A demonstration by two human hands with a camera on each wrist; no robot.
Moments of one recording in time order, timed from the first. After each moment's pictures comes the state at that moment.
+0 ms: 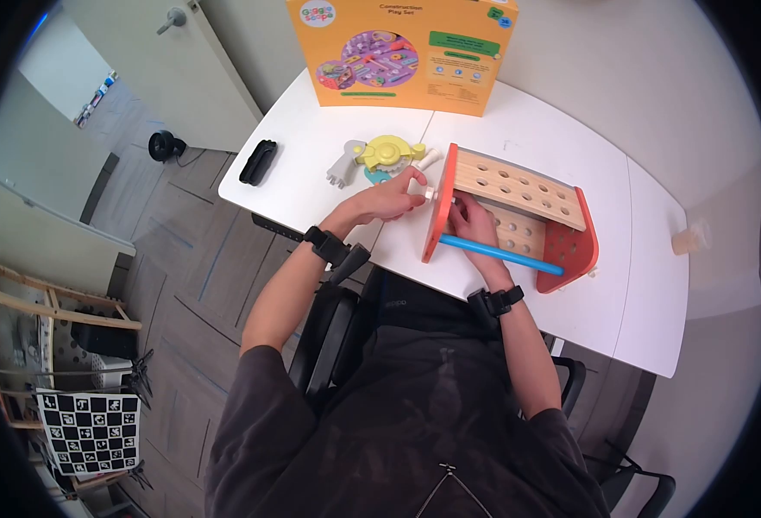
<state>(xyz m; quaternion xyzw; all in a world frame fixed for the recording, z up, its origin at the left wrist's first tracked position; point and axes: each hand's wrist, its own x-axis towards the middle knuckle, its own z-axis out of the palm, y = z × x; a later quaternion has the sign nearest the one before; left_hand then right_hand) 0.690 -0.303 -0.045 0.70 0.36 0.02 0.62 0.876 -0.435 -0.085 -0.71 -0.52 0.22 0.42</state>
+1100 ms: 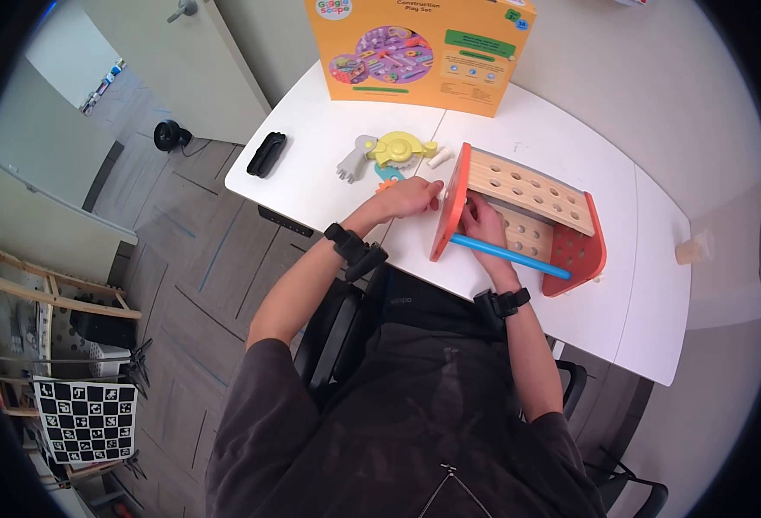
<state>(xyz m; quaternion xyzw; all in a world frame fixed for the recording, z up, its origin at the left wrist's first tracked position) 0.712 -0.294 -0.066 0.74 0.38 0.00 0.55 0.880 -0.433 -0.088 -0.71 -0.52 0.21 0.42</state>
